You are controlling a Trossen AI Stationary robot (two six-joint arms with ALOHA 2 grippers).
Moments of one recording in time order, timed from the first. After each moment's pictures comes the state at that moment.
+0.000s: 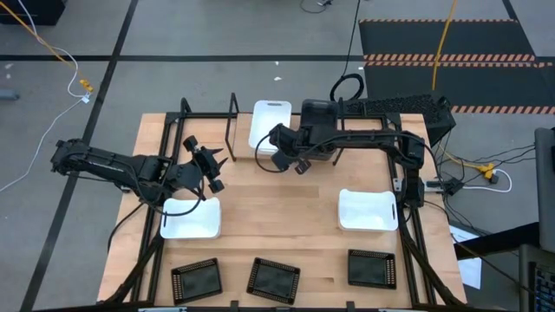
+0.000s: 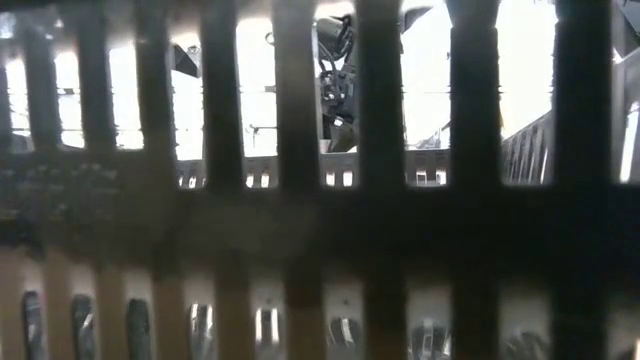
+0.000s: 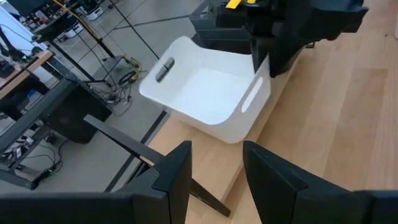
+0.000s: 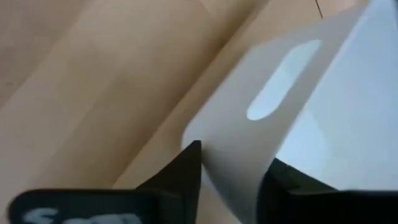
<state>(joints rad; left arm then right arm) -0.19 0.91 0.76 -0.51 -0.84 -0.08 -0.23 1.93 1.57 -0.67 0.22 -1.03</state>
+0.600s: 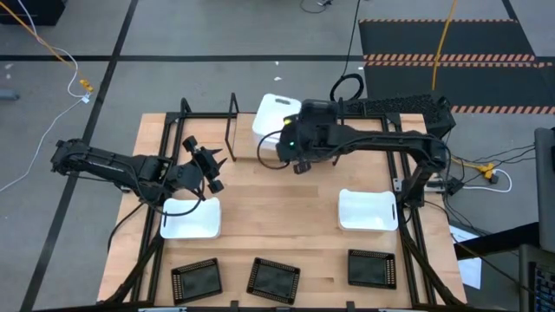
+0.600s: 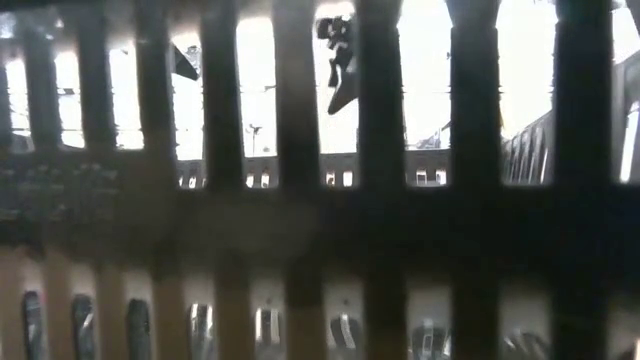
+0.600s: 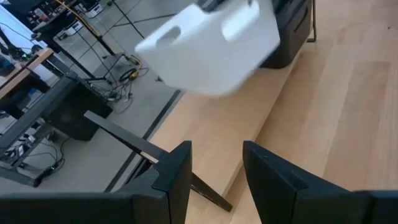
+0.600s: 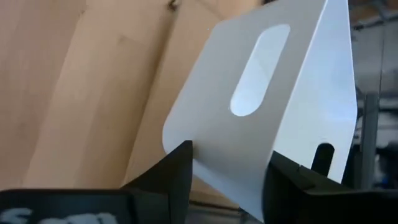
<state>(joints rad) -0.19 0.91 0.76 -0.53 -0.84 -0.09 -0.16 1.75 1.57 -0.71 0.37 -0.65</state>
